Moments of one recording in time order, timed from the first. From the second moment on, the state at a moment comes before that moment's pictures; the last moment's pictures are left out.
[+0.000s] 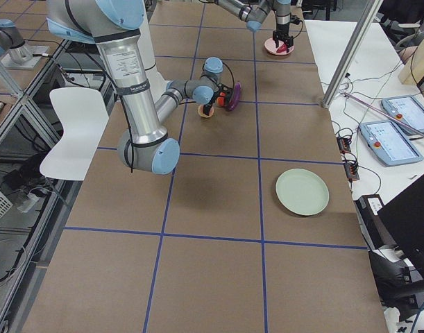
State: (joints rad) left arm -1.04 -2.32 -1.04 -2.06 -2.12 -1.49; right arm 0.45 -1.16 1.80 -1.32 2.01 1.59
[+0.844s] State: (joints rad) left arm -0.97 -2.33 -1.19 -2.05 -2.15 -1.72; right arm 0.45 -1.16 1.83 -1.33 2.01 1.62
